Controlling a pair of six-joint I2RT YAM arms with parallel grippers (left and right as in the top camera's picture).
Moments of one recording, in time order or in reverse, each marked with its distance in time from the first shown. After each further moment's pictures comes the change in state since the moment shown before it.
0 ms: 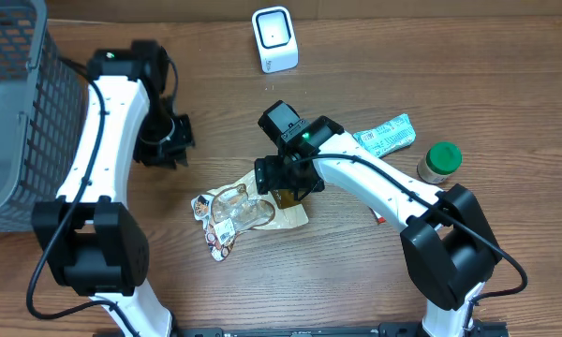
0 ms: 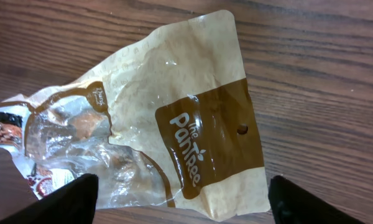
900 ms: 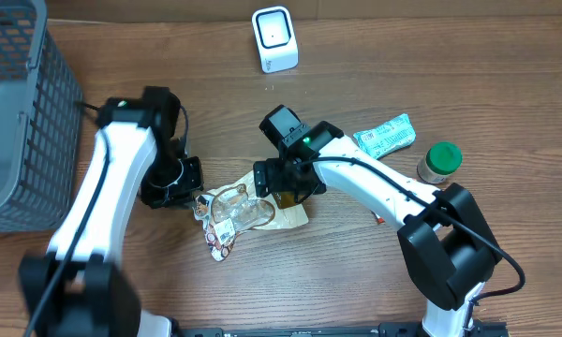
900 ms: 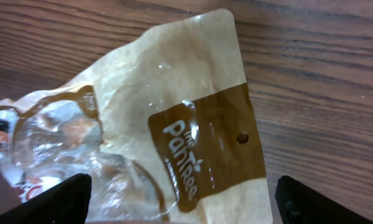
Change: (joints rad) left arm -0.051 -0.303 -0.372 0.112 0.065 0.032; right arm 0.000 0.000 -0.069 0.089 0.000 0.001
